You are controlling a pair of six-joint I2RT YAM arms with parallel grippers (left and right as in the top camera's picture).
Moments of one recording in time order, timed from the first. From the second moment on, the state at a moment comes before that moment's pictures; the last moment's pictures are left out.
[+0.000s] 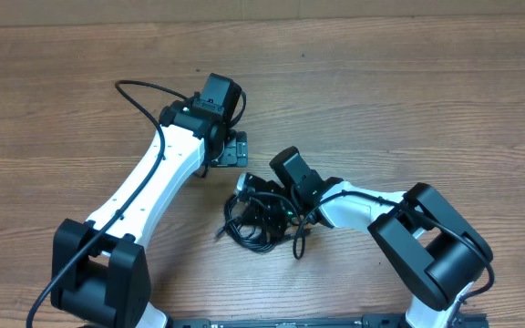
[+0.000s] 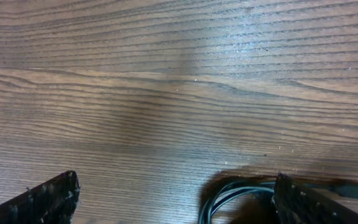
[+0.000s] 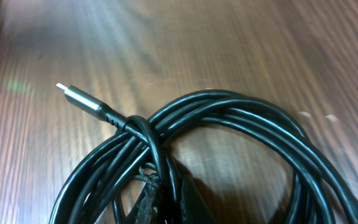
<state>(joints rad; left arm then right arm) -0.38 1.73 1.36 -0.98 -0.16 -0.42 0.69 1.91 0.88 0.01 -0.64 -0.32</state>
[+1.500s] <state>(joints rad) -0.37 1.73 1.36 -0.97 0.24 -0.48 0.46 1.60 0.88 0.12 -0.38 0.50</state>
